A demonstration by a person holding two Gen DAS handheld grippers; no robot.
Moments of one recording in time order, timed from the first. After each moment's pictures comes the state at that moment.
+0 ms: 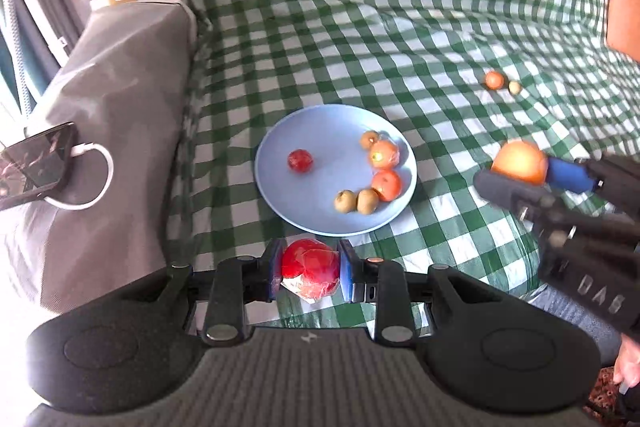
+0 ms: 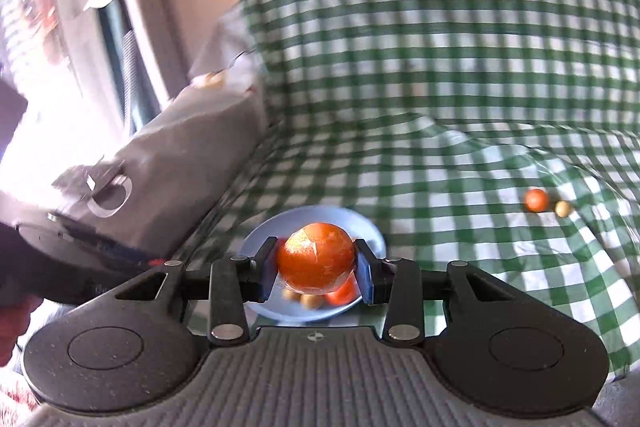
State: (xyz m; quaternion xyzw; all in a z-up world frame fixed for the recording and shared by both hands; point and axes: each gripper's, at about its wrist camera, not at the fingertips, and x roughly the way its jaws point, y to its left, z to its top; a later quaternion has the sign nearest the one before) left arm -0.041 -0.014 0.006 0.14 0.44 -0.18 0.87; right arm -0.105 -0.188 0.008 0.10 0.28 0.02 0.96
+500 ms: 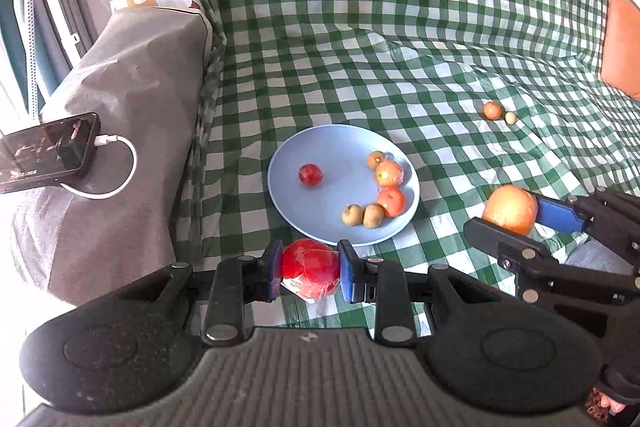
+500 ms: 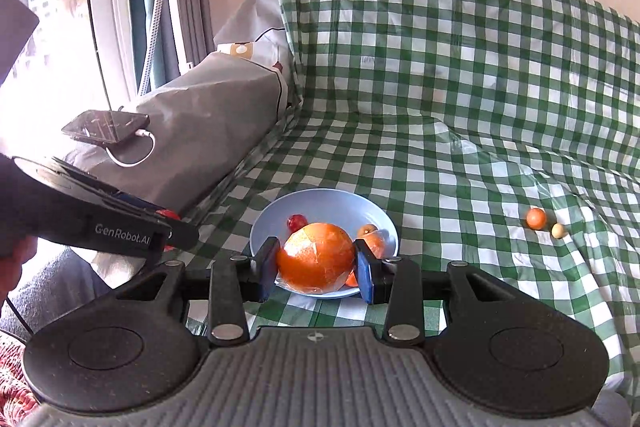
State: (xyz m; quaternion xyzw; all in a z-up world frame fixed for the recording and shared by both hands) left arm -0.045 0.010 0.011 0.11 0.42 -0.18 0.88; right arm -0.119 -0.141 0.013 0.02 0.30 0.02 0.95
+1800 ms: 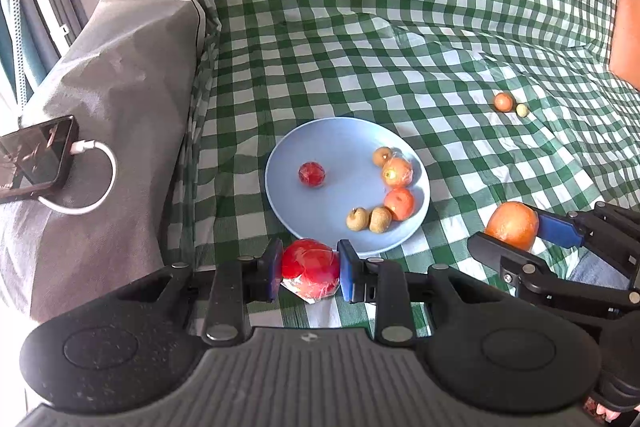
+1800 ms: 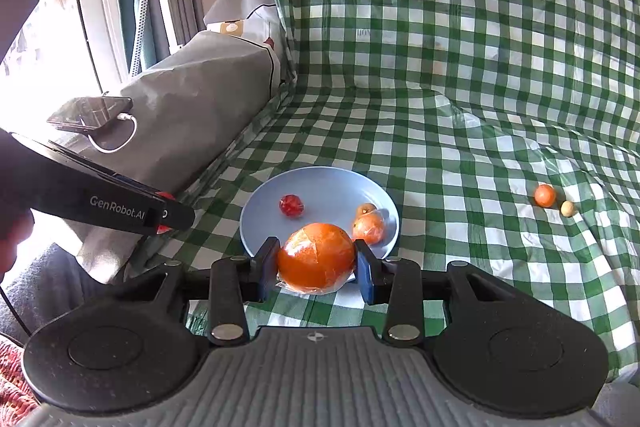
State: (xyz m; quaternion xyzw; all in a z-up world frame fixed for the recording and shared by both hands) left arm -0.010 -0.007 -0.004 0.11 0.44 -0.18 0.87; right arm -0.089 -0.159 -0.012 0.03 0.32 0.02 0.95
